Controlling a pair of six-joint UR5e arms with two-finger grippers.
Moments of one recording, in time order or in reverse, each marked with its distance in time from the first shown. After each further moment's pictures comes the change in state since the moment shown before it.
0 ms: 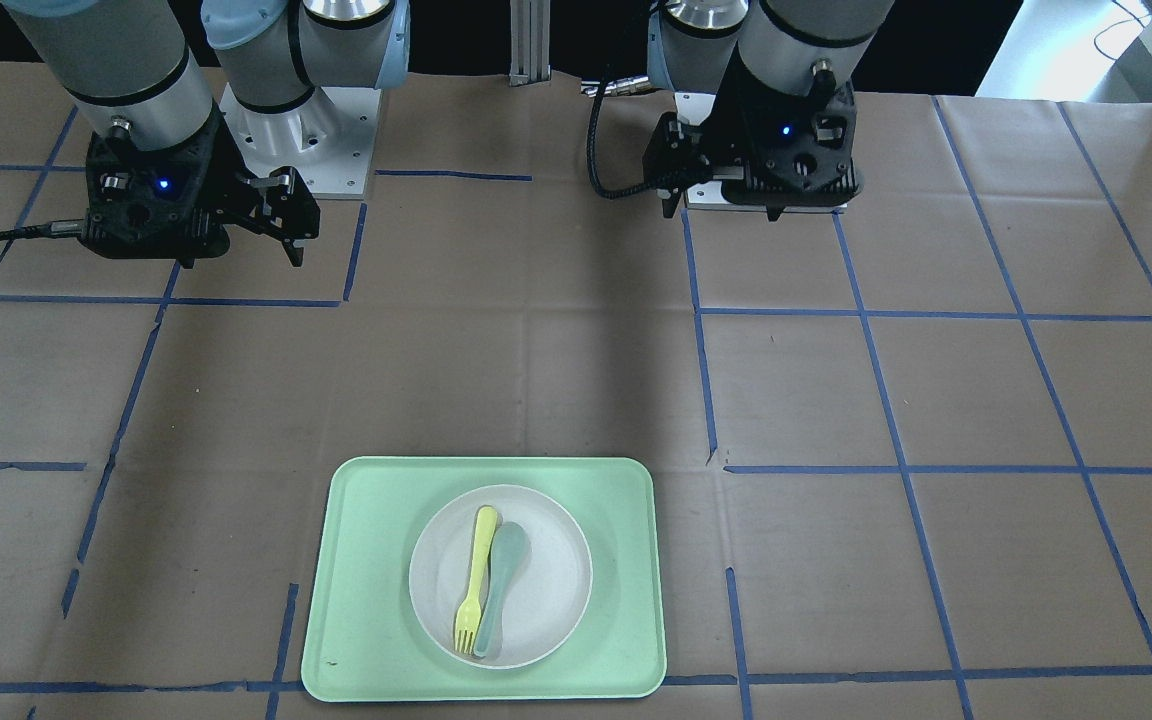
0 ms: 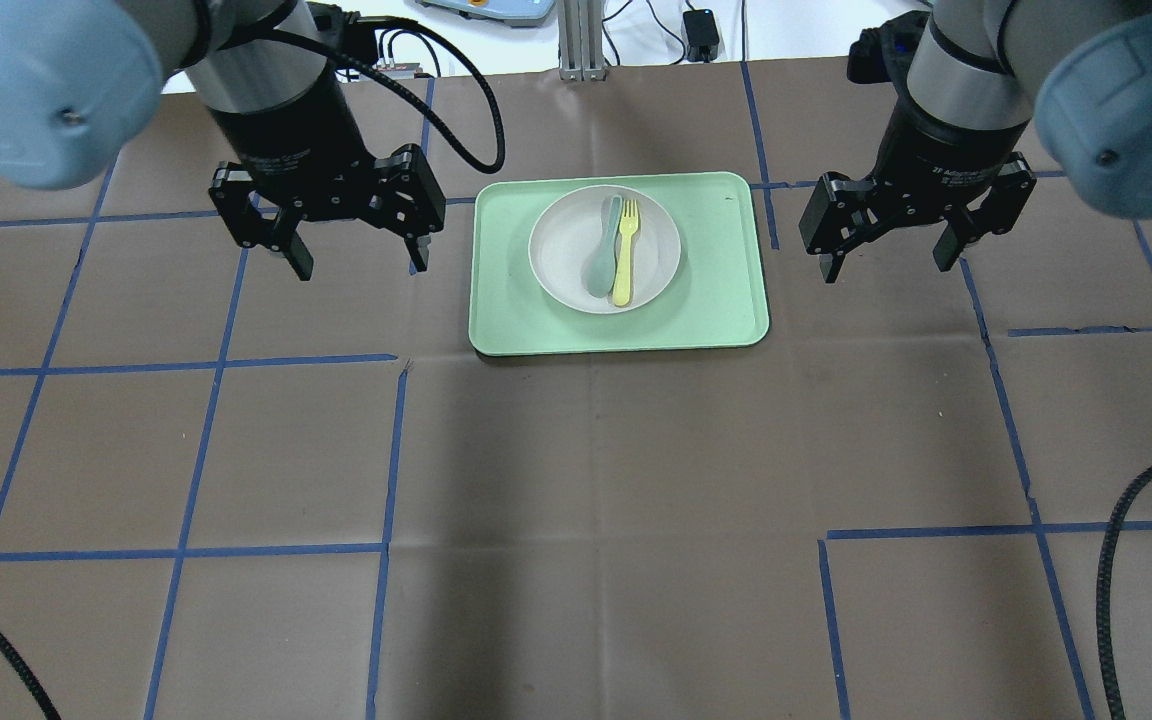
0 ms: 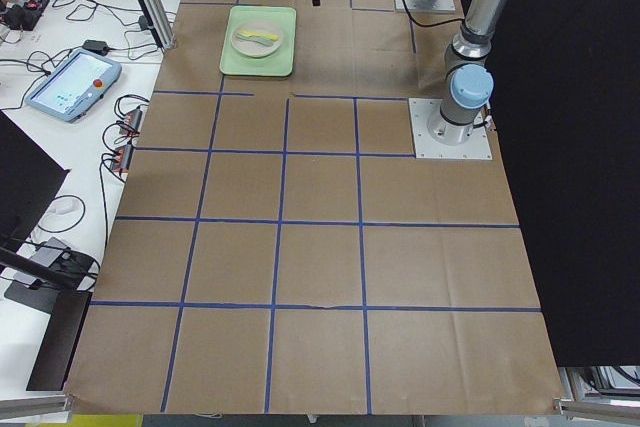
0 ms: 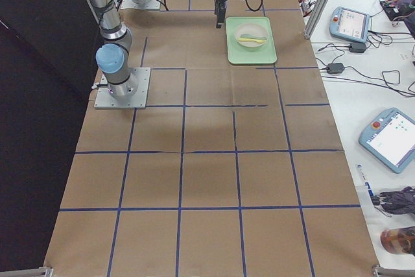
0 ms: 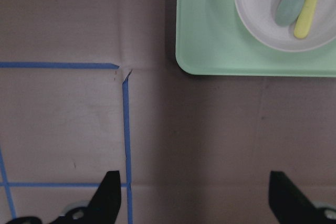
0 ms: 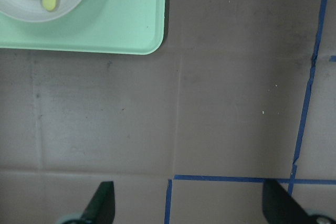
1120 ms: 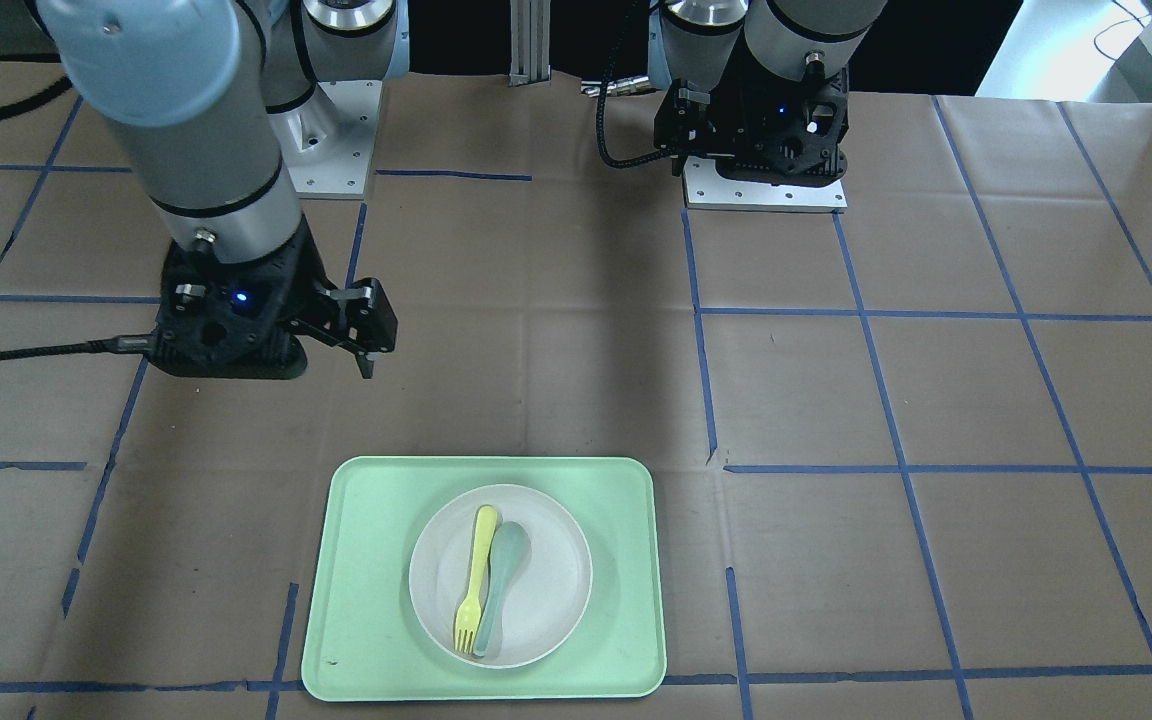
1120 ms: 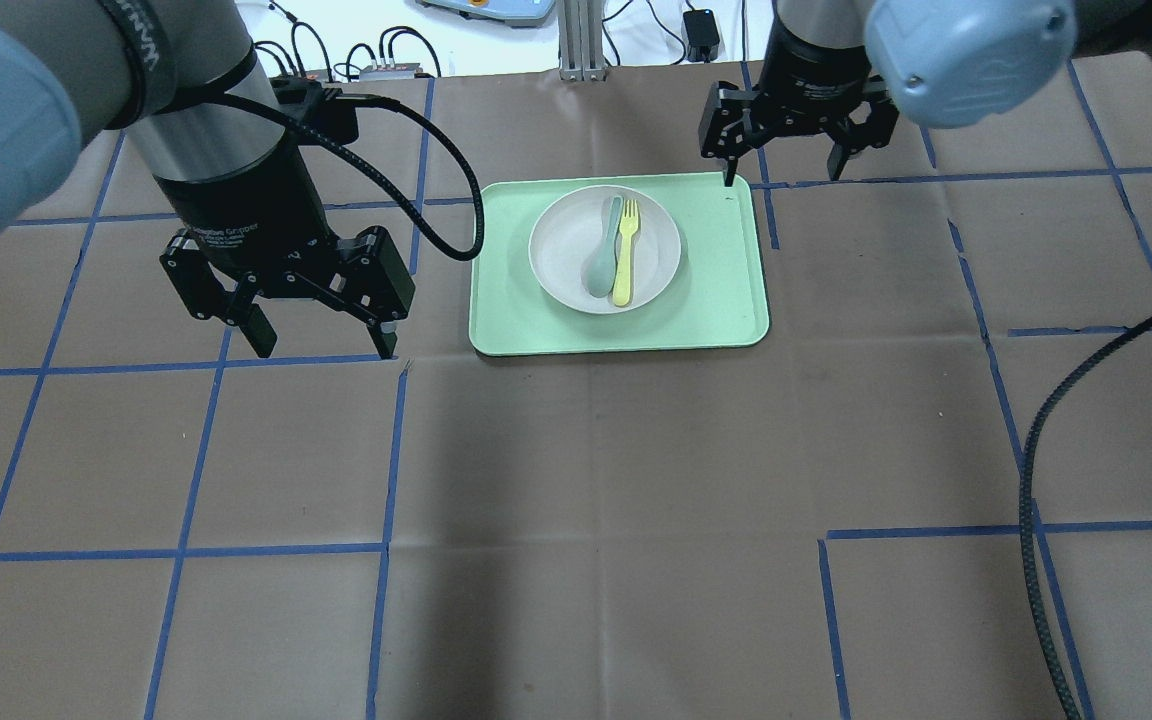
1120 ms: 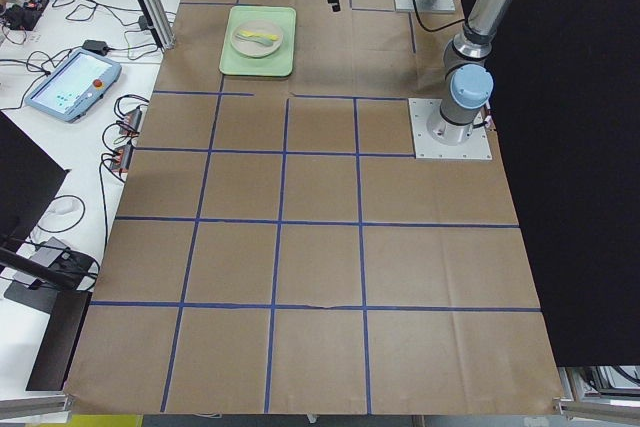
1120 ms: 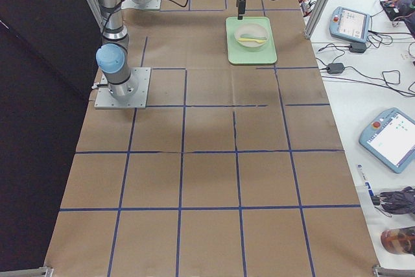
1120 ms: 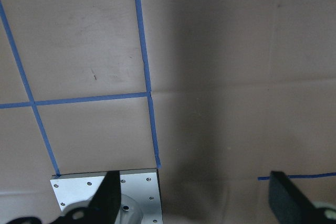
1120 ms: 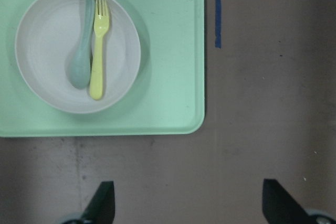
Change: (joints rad) left arm 0.014 0.029 -0.059 -0.104 0.005 0.093; right arm 0.143 0.260 -0.245 -0.105 0.003 0.211
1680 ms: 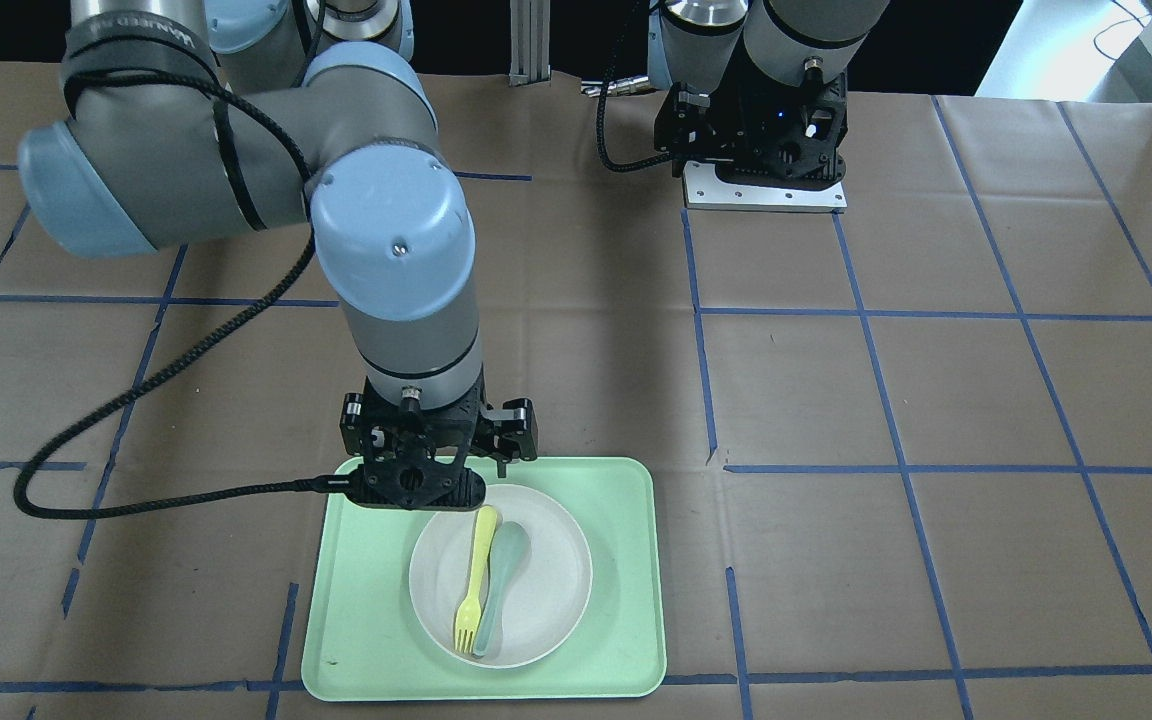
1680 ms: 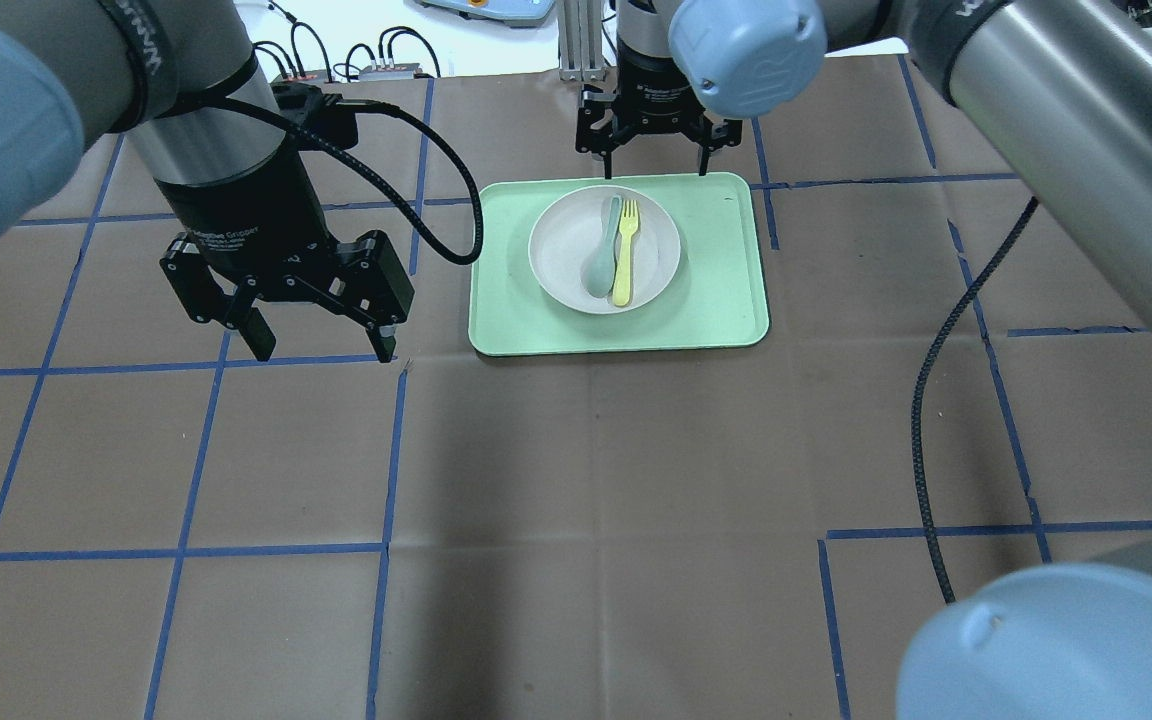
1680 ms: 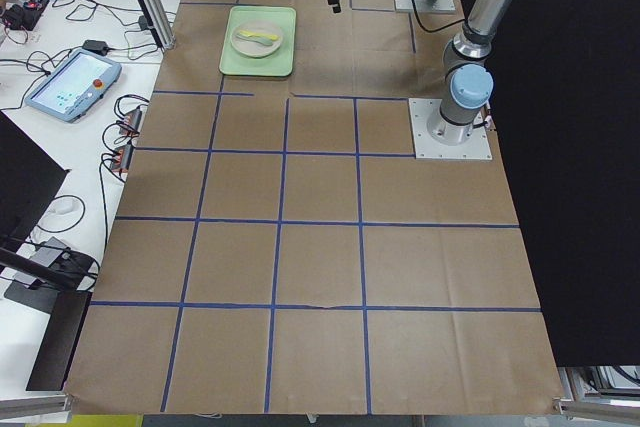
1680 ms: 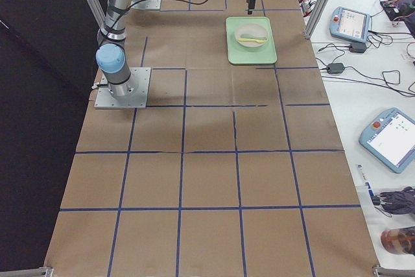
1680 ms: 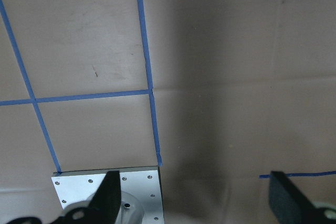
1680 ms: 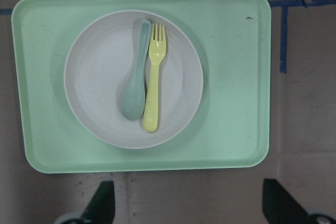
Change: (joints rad) left arm 0.001 -0.002 -0.002 -0.004 0.002 0.000; right arm 0.129 0.244 -0.162 -0.078 0.001 0.155
